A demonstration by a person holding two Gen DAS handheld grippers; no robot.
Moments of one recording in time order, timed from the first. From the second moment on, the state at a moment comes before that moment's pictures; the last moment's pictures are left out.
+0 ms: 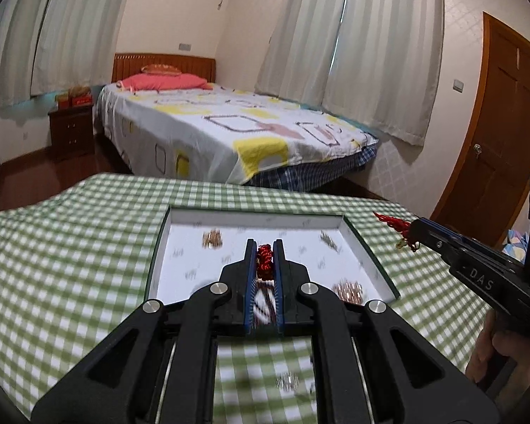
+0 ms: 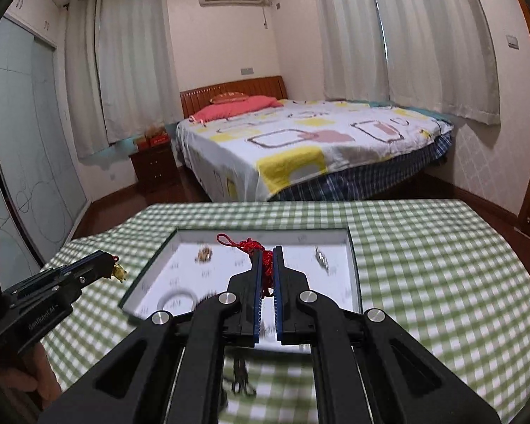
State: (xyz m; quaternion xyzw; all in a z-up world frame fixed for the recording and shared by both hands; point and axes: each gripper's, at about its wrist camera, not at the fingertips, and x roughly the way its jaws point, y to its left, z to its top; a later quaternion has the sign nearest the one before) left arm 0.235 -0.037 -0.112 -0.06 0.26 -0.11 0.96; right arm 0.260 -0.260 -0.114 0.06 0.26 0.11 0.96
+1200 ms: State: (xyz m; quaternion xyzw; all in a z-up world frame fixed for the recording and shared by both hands) left arm 0.421 -0.075 -0.202 -0.04 0.40 -0.11 0.91; right arm 0.419 -0.238 -0.212 0.07 0.41 0.12 0.90
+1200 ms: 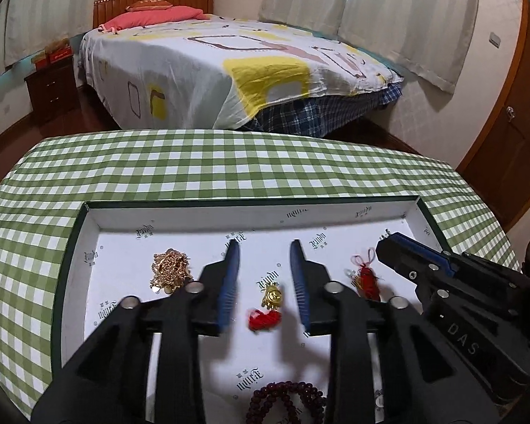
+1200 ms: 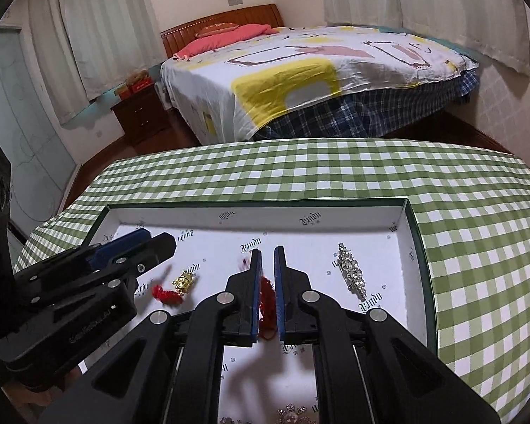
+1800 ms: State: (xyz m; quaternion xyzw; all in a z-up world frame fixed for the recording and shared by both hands) left arm 0.342 -0.059 -0.162 -0.03 0.33 -0.10 0.94; right arm 0.344 -0.248 -0.177 0.07 0.34 0.10 0.93
